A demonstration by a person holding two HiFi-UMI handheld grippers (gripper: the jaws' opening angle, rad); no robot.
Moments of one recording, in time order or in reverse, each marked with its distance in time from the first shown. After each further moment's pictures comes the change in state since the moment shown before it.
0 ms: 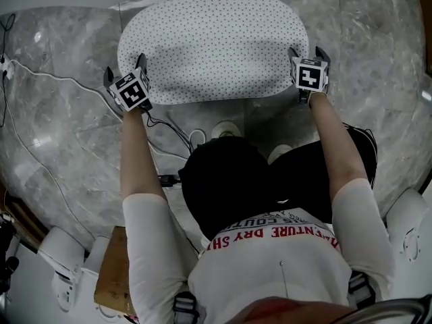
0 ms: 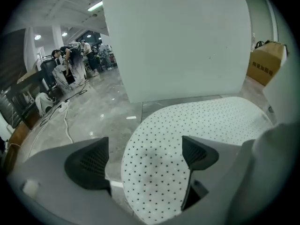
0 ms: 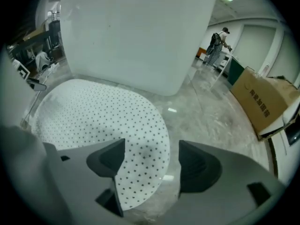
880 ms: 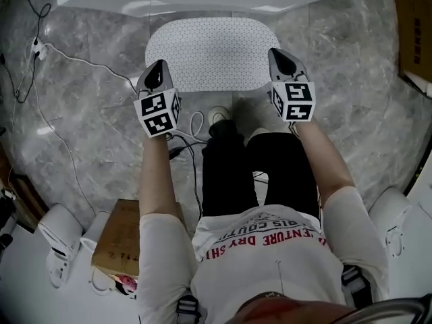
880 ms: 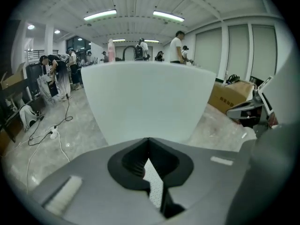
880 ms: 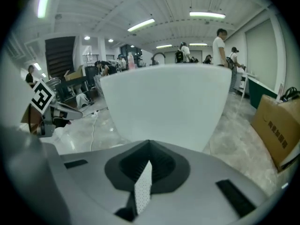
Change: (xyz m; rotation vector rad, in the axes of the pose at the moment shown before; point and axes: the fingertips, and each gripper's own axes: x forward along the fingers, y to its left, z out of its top) left arm -0.302 -0.087 0.218 0.017 -0.166 -0.266; right arm -0.316 0.038 0.215 -0.032 -0.422 0.338
